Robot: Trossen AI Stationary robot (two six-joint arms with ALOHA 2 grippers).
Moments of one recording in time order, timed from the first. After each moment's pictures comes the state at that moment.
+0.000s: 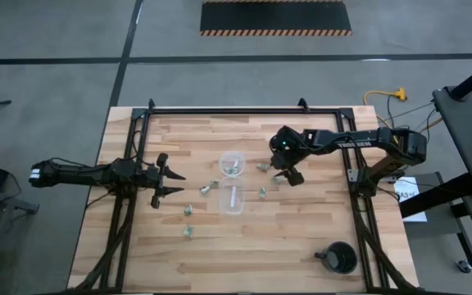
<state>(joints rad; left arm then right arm) -0.04 0.20 0.01 0.03 0.03 0.01 -0.33 1.51 0.83 -0.40 -0.31 -0.64</state>
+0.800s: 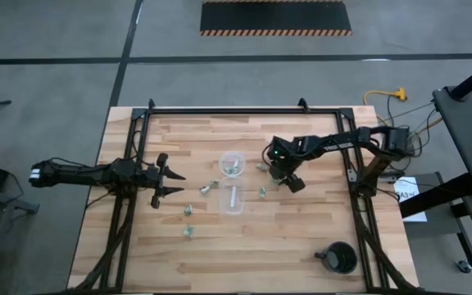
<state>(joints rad) -0.04 0.20 0.01 0.03 0.03 0.01 -0.30 1.70 0.83 -0.40 -0.31 -0.73</state>
